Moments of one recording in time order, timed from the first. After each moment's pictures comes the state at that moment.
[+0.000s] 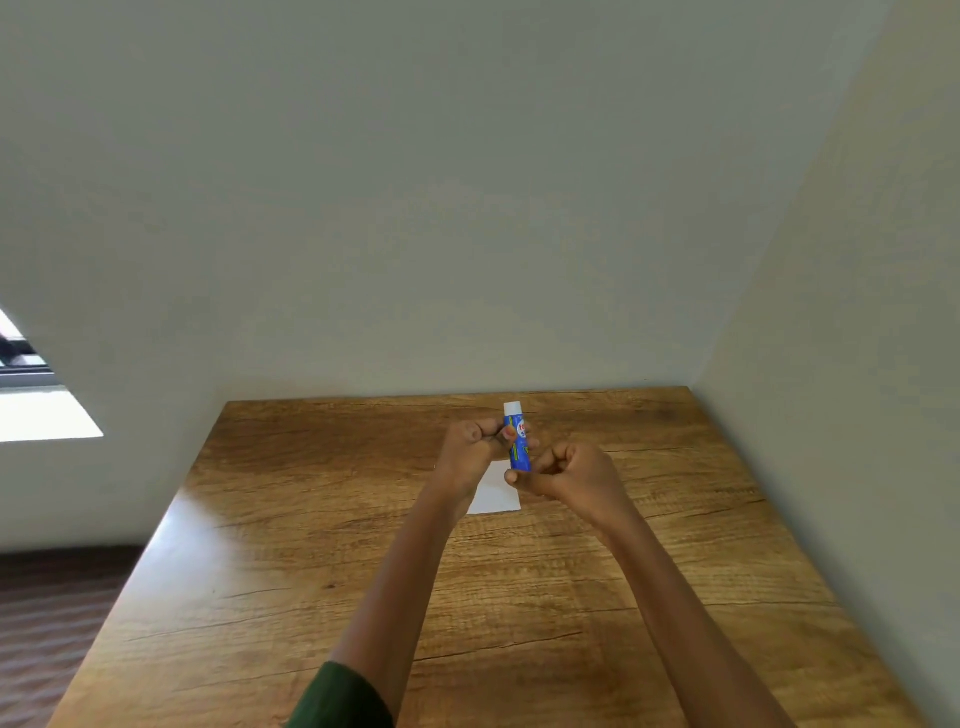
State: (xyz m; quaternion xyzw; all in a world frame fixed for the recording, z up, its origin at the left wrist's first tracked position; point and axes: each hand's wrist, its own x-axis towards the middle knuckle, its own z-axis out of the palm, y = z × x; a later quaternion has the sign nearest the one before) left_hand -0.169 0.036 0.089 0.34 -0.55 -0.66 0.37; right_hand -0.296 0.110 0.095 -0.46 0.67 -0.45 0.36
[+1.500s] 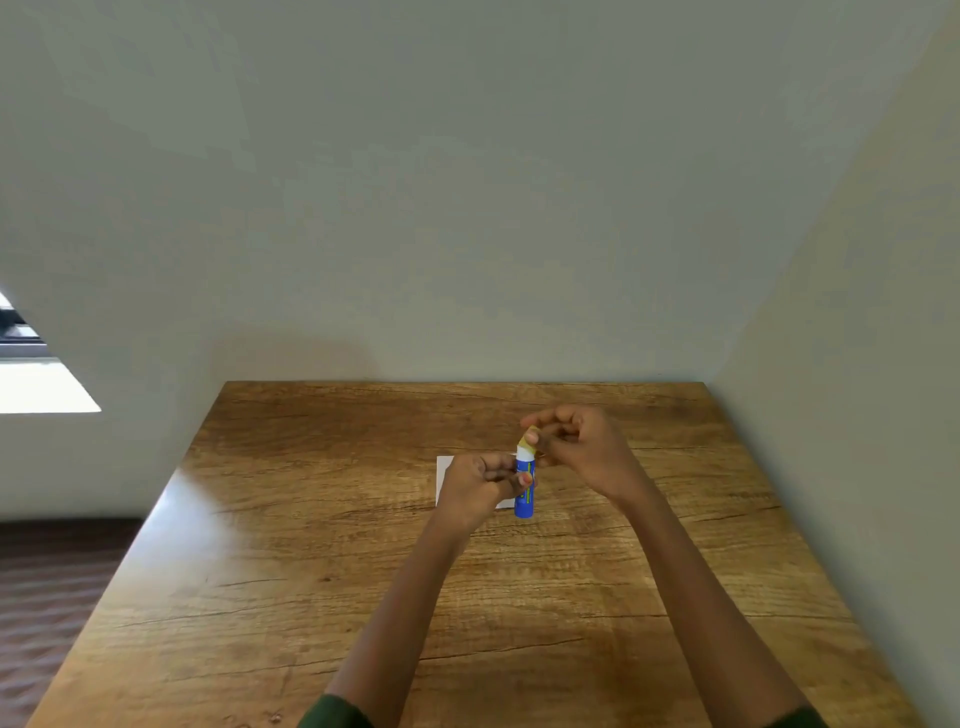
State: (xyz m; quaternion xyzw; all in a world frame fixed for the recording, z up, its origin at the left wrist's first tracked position) left_hand -0.166 0.048 0.049 0.41 -0.58 -0.63 0.32; right_hand -0.317 0.078 0.102 -0.52 0.63 -0.44 0.38
